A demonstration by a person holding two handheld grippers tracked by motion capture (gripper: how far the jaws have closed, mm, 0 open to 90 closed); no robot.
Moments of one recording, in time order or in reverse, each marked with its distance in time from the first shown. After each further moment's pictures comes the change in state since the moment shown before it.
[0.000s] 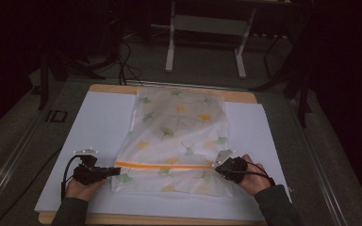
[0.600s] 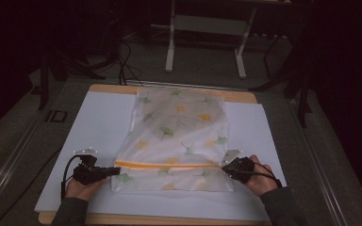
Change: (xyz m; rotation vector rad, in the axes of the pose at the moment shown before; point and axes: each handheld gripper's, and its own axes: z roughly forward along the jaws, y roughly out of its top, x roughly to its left) left arm 0.000 0.000 0.000 -0.001 -0.001 -0.001; right arm -0.007 -0.017 -0.007 0.009 -0.040 0.035
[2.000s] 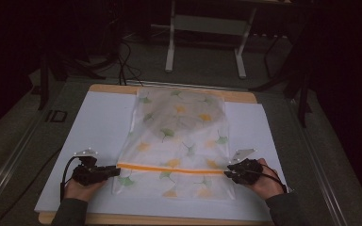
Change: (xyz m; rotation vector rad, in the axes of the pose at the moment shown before) left arm -0.002 -0.002 -0.002 -0.014 0.079 0.036; right arm -0.008 -0.025 -0.004 -0.109 0.091 0.169
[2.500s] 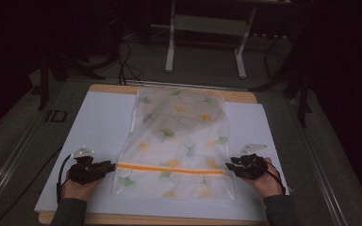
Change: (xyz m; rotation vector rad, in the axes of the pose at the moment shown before) left arm -0.001 0.001 -0.008 -0.057 0.153 0.050; right arm -0.015 -0.007 -0.005 -0.154 -0.046 0.208
